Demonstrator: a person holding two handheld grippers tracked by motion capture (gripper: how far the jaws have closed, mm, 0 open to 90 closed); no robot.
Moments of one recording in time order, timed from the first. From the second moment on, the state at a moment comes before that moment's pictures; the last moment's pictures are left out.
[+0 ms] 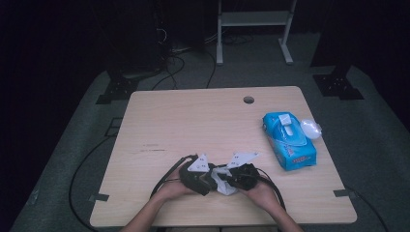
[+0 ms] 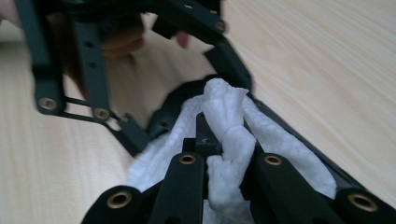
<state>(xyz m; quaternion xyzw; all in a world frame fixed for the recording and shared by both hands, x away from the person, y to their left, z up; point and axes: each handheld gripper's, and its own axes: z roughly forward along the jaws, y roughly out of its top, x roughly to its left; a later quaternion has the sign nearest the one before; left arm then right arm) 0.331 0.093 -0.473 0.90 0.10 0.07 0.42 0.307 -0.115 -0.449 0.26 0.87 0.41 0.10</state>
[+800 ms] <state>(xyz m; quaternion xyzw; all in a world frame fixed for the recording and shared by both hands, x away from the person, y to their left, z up) 0.331 0.091 -0.474 0.90 0.10 0.07 0.42 0.320 -0.098 -0.448 0.24 0.88 0.41 0.06</state>
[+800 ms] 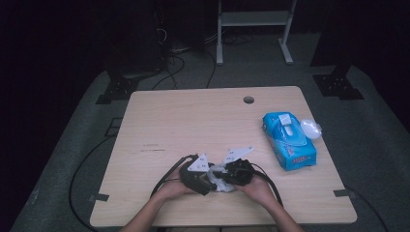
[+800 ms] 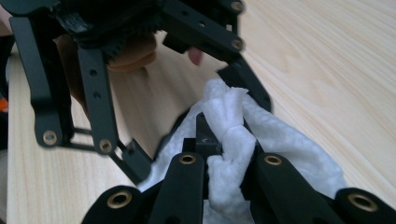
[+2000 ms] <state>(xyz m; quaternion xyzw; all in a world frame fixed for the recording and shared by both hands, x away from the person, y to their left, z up) 0.335 0.094 -0.473 0.89 0.10 0.06 0.43 0.326 -0.154 -0.446 0.32 0.85 0.40 0.12</state>
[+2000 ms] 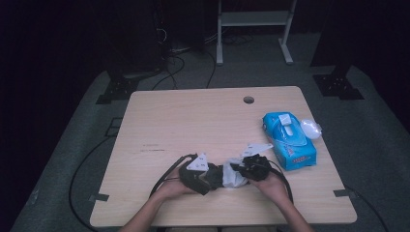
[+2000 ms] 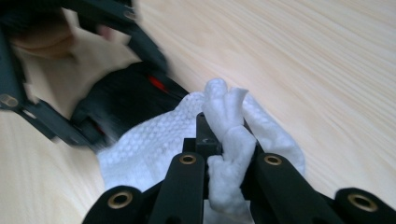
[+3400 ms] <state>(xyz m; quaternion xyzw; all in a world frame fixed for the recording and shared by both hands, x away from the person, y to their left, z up) 0.334 0.089 -0.473 0.90 0.09 0.06 0.42 0.330 -0.123 -0.442 0.24 0.89 0.38 0.09</state>
